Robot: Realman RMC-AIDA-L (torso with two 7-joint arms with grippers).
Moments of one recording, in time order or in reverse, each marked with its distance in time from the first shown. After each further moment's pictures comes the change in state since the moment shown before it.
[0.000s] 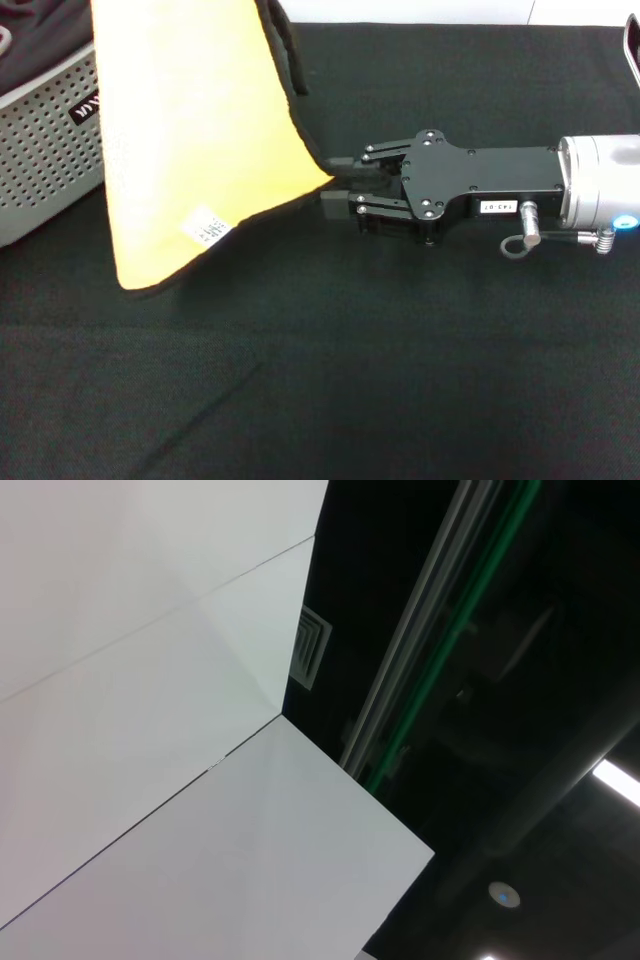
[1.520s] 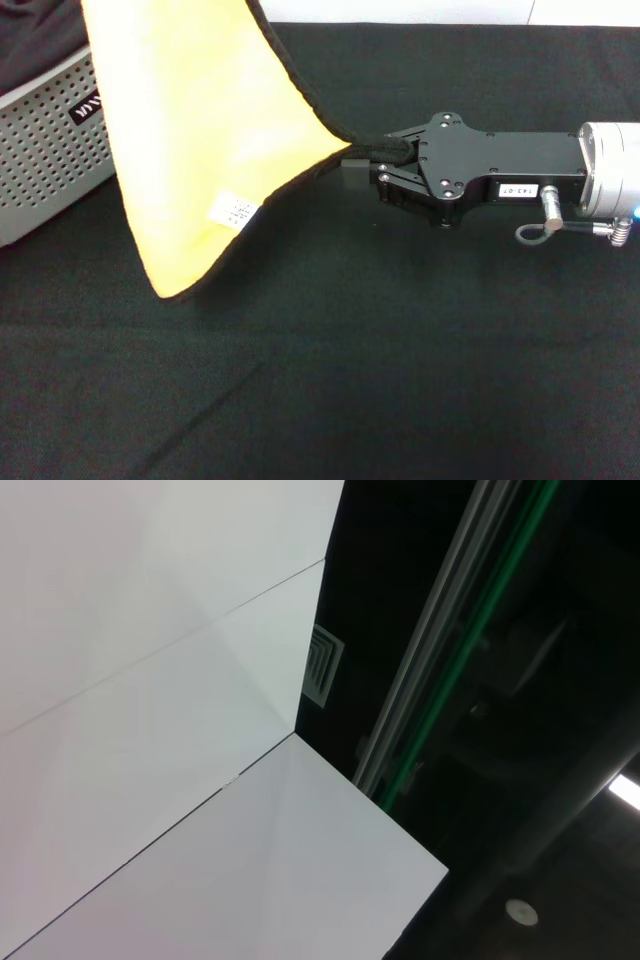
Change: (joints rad) left arm 0.020 0.002 -0.028 -0.017 0.008 0.011 0.005; right arm -0.009 -0.005 0.061 -0.004 -0.003 0.050 0.027
